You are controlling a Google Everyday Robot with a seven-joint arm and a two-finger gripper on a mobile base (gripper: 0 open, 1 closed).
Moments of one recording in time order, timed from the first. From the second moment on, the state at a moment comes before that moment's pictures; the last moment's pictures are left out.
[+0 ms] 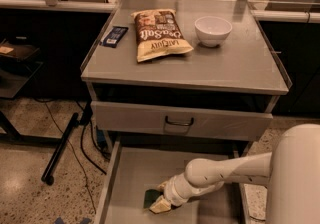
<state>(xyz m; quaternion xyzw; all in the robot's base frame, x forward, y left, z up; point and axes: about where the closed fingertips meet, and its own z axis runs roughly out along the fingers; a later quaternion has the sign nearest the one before) 0.433 0.007 0.353 -0.55 0.77 0.27 0.18</state>
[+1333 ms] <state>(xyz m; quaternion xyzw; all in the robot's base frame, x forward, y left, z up) 0.434 -0.001 0.391 -0.53 0.77 0.29 0.18</state>
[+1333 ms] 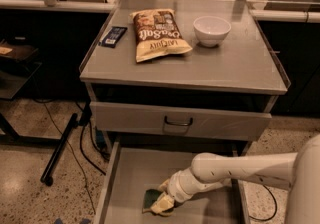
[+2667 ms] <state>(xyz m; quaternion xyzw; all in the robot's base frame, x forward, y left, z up) 0.476 -0.117 0.534 -0.43 0.86 0.20 0.21</state>
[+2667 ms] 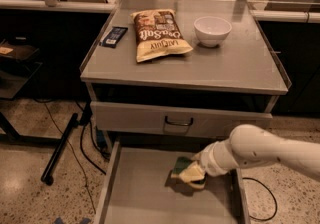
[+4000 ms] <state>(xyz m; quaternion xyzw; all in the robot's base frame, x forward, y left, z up) 0.519 -0.276 0.718 -0.32 0.90 0.08 0.29</state>
